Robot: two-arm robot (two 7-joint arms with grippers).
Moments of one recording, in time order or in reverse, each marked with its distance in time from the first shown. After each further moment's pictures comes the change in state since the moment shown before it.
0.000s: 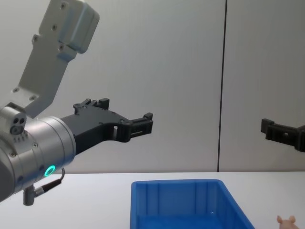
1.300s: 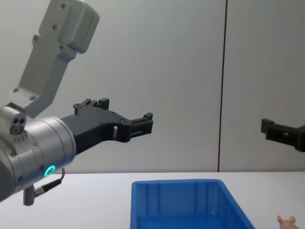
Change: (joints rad) left arm 0.000 0.000 0.000 0.000 0.000 0.000 0.000; right arm 0.000 0.000 0.000 0.000 0.000 0.000 0.000
